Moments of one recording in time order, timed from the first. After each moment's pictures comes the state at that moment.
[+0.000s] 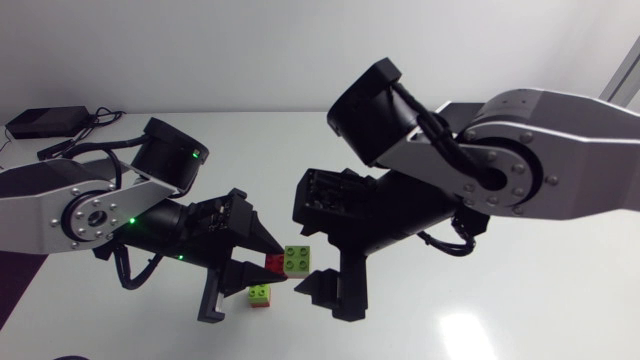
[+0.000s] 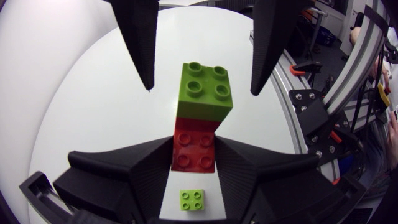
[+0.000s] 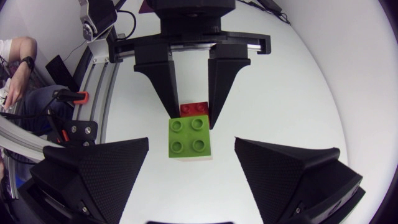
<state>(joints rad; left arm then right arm) -0.50 1.33 0.79 -0.45 0.63 0.94 0.85 1.41 1.12 -0.61 -0.28 -0.60</state>
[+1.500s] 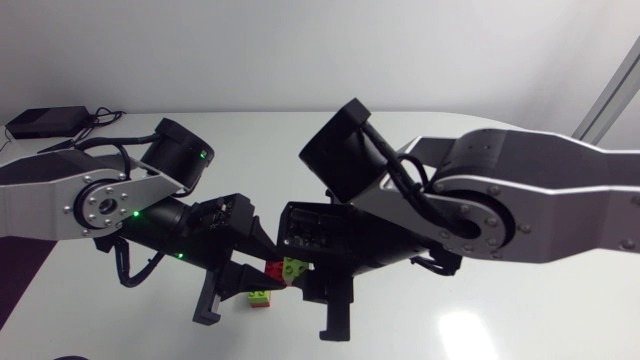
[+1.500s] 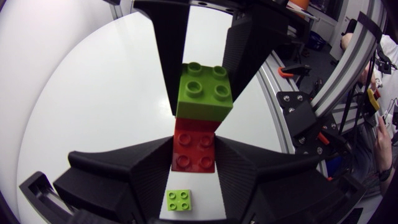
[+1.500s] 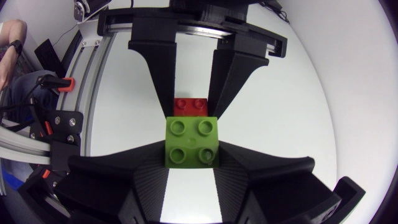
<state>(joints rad) -0.49 1.37 0.82 -0.54 0.68 0.97 0.94 1.43 1.06 -0.54 -0.14 -0.59</state>
